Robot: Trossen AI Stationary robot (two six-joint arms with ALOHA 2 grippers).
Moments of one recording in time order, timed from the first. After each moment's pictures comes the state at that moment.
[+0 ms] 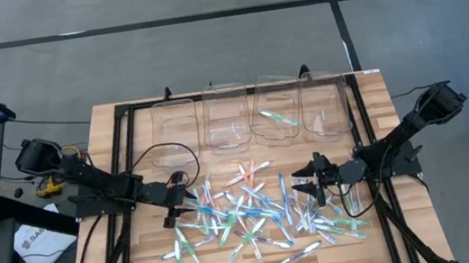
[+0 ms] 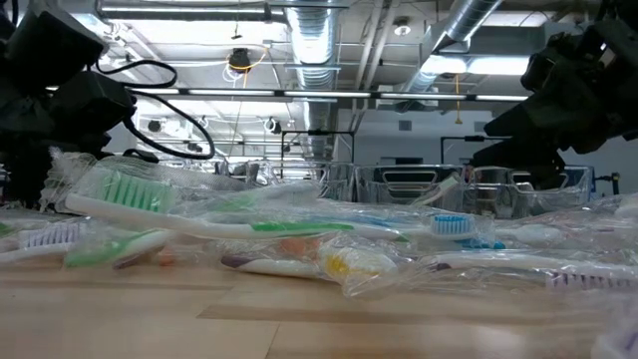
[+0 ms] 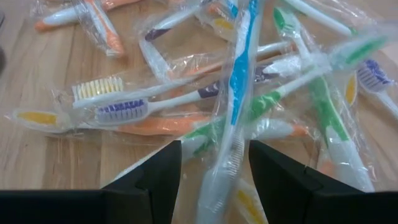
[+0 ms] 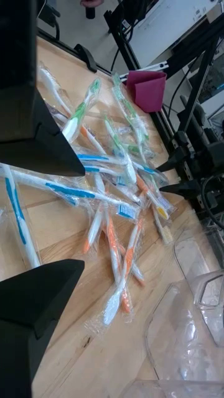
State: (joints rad) left arm -0.31 1.19 0.09 0.46 -0.13 -0.03; right arm 0.49 1.25 0.11 0.82 0.55 0.58
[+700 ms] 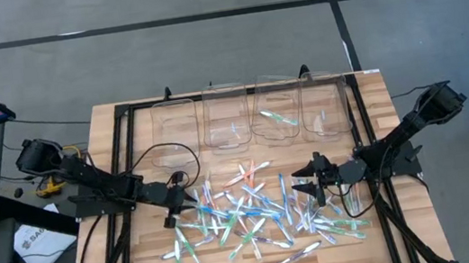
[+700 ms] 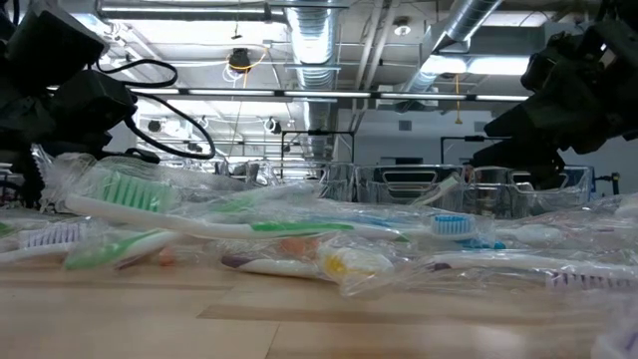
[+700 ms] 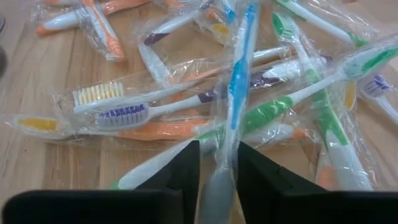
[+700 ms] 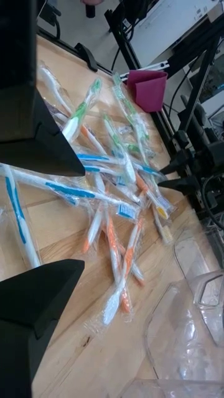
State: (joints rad) left arm -0.31 1.20 0.09 0.47 -0.13 -0.03; right arm 0.49 1.25 0.11 0.82 0.55 0.57
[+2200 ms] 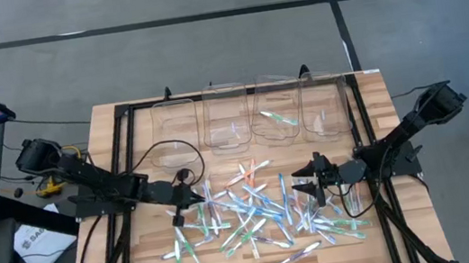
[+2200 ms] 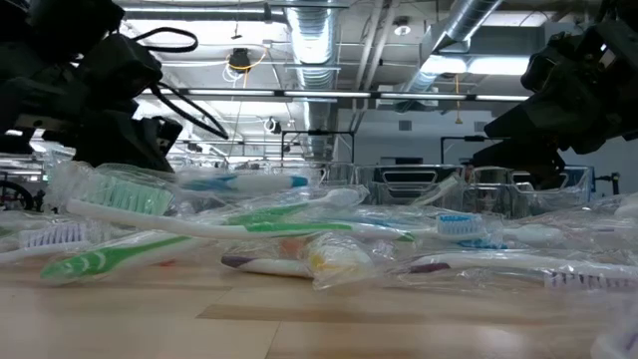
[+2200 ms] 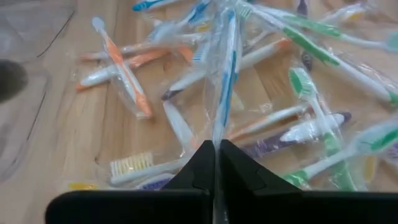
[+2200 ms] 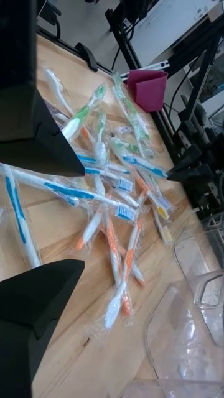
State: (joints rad) left arm -0.32 1.20 0.25 0.36 -0.22 0.02; right arm 0.49 1.25 0.11 0.82 0.55 0.58
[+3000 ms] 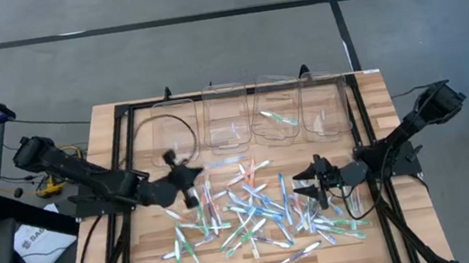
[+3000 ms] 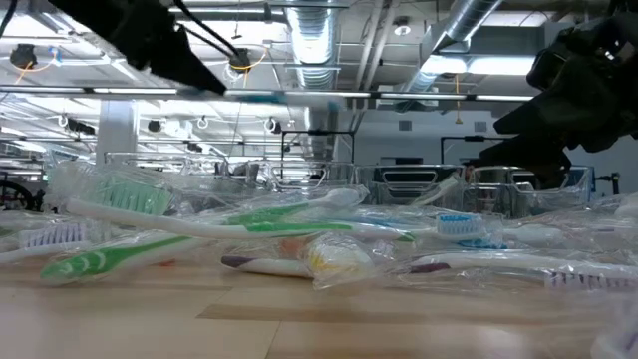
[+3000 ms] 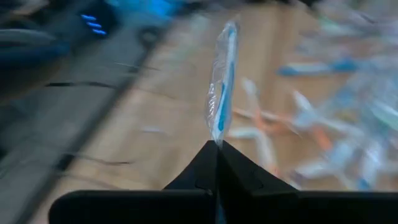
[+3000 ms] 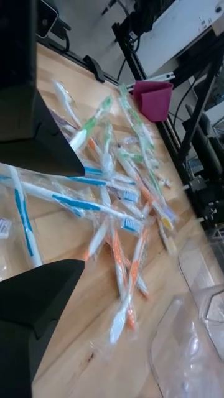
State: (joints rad) left arm -0.40 1.10 0.63 -0.16 -0.87 -0.15; right arm 0.53 1.25 0.11 0.82 0.55 0.58
